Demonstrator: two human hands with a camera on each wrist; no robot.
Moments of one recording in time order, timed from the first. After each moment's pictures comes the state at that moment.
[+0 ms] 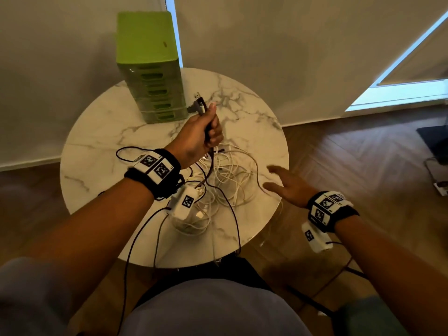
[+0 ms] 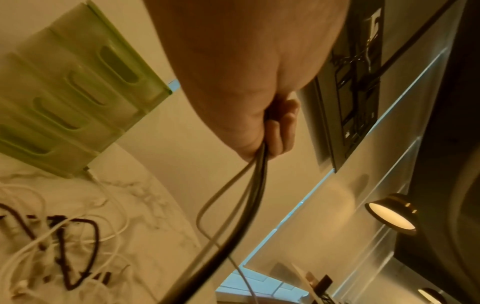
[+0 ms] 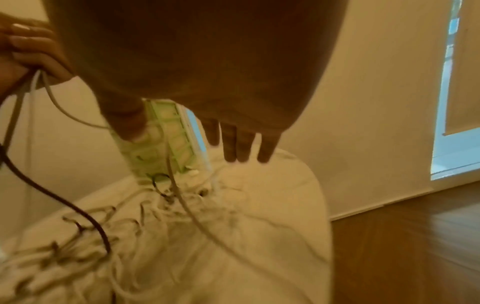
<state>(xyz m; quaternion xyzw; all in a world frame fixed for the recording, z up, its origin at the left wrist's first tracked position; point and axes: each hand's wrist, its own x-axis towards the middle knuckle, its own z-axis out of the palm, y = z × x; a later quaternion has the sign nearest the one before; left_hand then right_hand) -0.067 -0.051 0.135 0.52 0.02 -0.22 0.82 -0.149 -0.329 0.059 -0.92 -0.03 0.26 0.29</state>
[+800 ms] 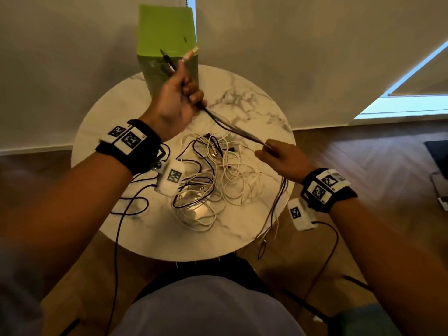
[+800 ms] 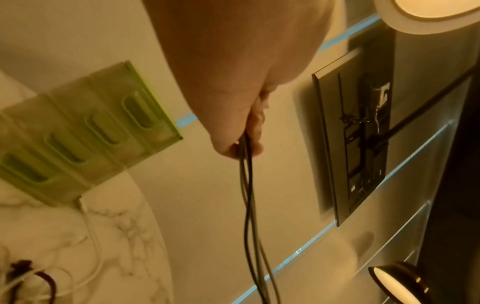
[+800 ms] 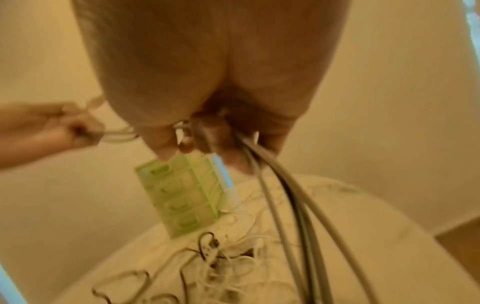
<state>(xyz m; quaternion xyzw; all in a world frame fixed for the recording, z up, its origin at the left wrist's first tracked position) -0.045 0.007 0.180 0.42 0.05 -0.11 0.90 -0.110 -0.266 0.126 -0.93 -0.09 0.15 0.32</state>
